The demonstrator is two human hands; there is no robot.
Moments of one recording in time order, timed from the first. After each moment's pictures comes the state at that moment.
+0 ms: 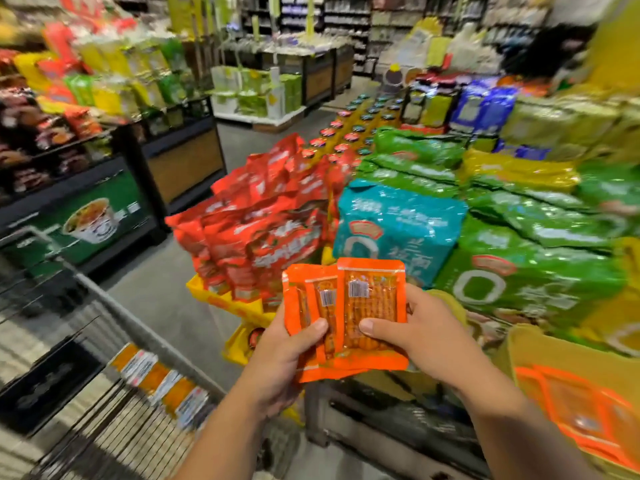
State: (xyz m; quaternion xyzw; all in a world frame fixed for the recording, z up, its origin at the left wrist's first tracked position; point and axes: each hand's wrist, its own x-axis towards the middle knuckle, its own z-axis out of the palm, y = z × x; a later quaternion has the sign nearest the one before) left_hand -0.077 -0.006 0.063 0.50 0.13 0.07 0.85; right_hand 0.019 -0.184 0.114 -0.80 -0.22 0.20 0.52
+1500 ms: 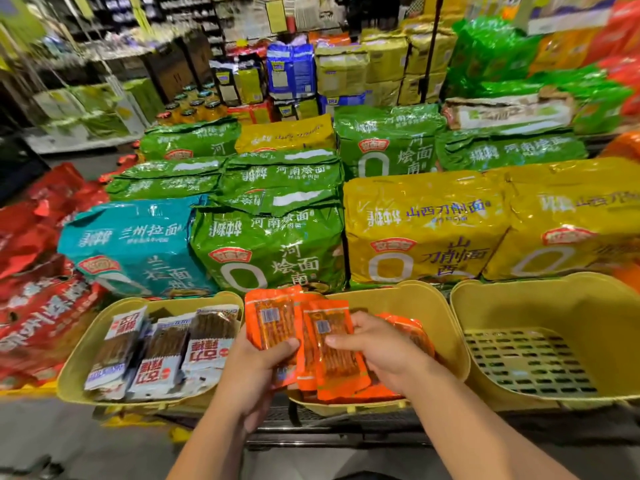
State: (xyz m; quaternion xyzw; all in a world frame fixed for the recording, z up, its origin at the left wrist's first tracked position) left_hand 0.057 -0.311 0.036 0.62 0.19 -0.05 0.76; right_hand 0.110 -0.501 -0.003 -0.64 0.07 0.31 0.70
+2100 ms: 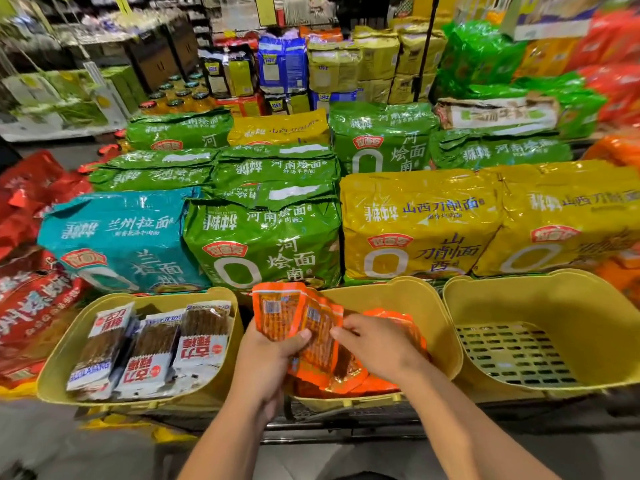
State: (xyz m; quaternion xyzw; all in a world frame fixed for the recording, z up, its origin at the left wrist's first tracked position) left_hand 0.064 -0.324 0.023 0.62 0.19 -0.03 0.76; right_hand 0.106 -0.504 0.001 -0.91 -0.03 0.20 0.36
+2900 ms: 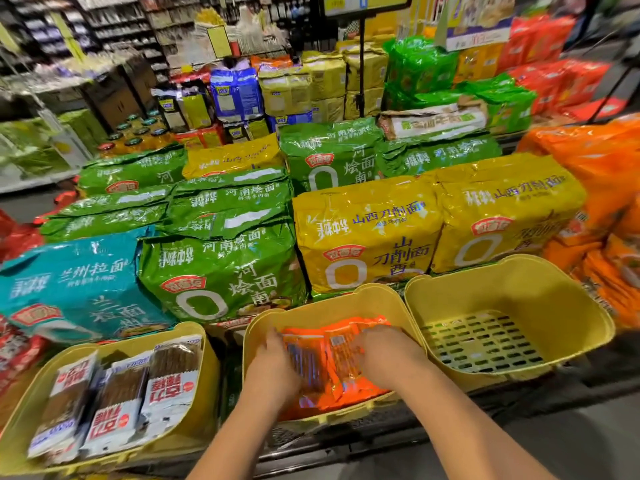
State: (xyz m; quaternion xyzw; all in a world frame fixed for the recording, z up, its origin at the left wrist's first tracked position) left_hand 0.096 -0.360 0.008 0.96 0.08 -0.19 0.20; right_hand 0.106 -0.559 -0.020 -0.97 -0.05 0.24 0.07
